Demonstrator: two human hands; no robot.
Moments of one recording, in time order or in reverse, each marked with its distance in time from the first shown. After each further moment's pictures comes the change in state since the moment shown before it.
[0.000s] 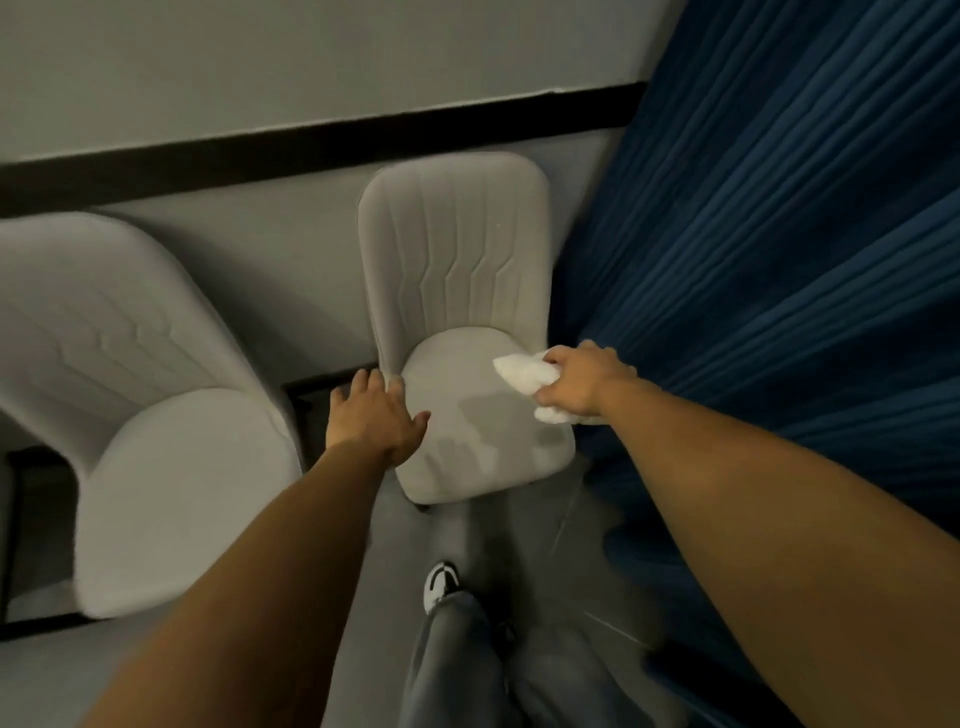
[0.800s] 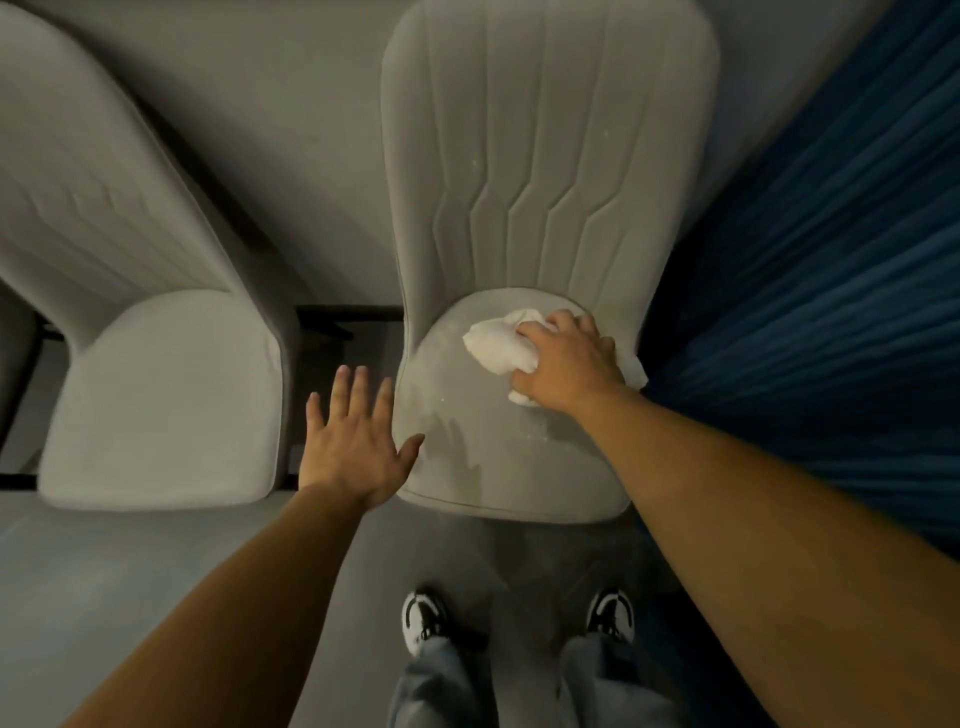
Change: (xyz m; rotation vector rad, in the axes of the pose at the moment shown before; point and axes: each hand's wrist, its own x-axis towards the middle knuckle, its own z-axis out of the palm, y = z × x) left_hand 0.086 0.022 0.207 0.074 -0.010 -0.345; right_hand 0.277 0.001 0.129 -0.129 0.143 -0.499
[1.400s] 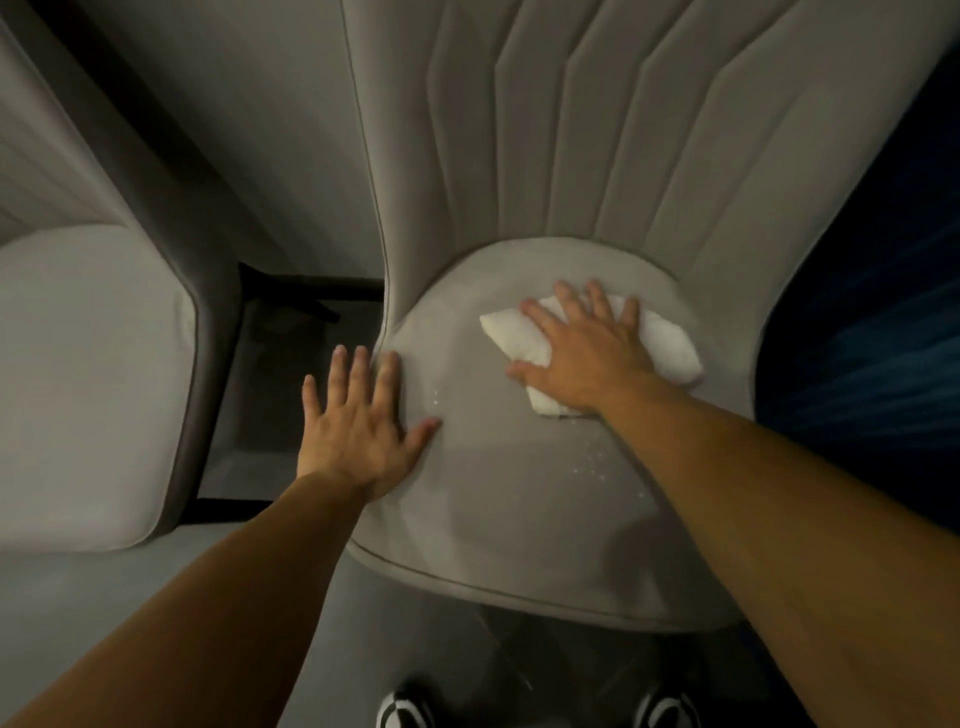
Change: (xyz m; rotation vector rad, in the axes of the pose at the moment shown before) left_hand 0.138 0.021 0.201 -0.139 0.084 -0.076; right_hand 0.171 0.065 0.192 -0.189 0.061 -0.161
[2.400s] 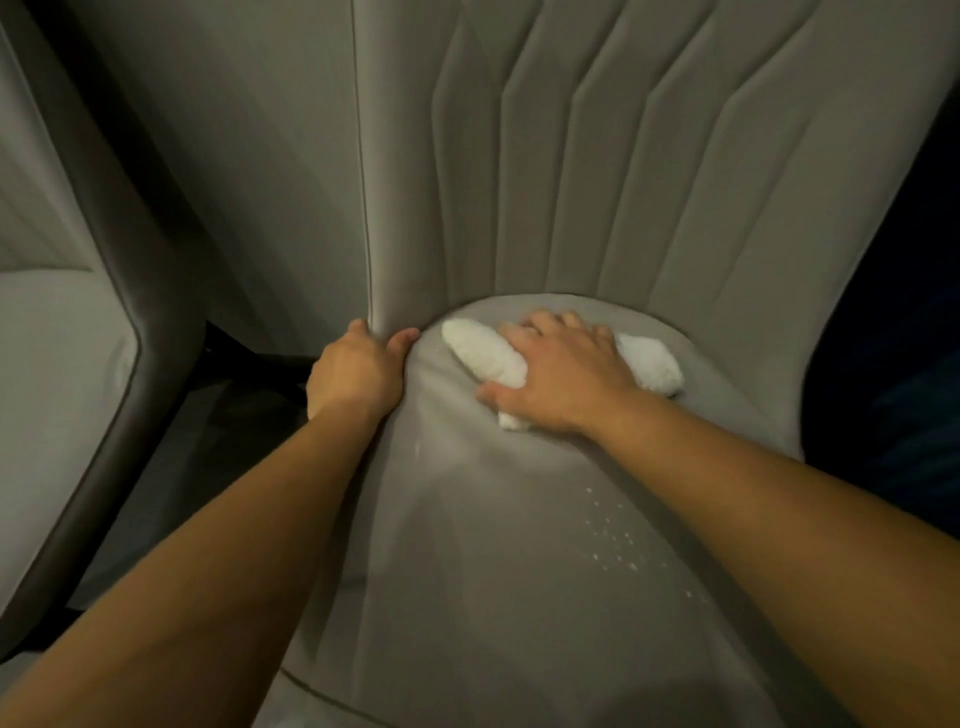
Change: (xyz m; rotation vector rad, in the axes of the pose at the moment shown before) left_hand 0.148 0.011 0.010 -0.532 0.347 -0.333; right_hand 0.036 -0.026 -0.005 0.003 0.254 -0.093
